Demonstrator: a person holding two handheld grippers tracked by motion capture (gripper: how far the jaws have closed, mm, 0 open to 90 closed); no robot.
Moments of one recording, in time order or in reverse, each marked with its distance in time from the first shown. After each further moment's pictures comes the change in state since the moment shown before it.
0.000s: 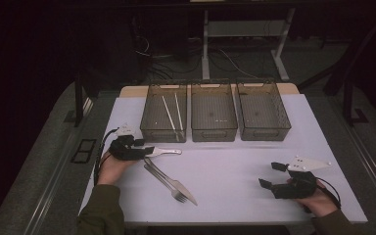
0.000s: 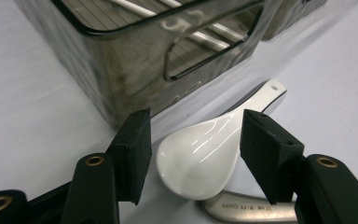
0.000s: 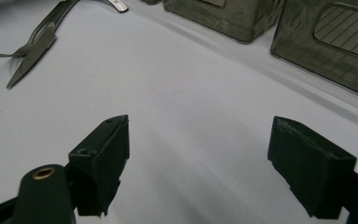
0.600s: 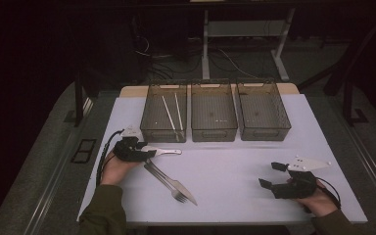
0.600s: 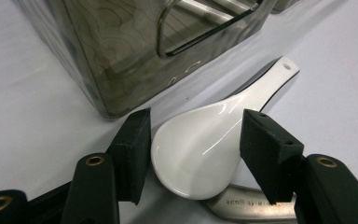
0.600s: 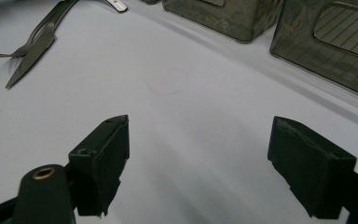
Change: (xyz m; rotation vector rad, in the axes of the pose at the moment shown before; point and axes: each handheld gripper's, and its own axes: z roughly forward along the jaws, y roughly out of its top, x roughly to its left) left arm -0.001 -0.003 0.011 0.070 0.000 0.013; right arm 0.000 0.000 0.000 0.001 -0.001 0.001
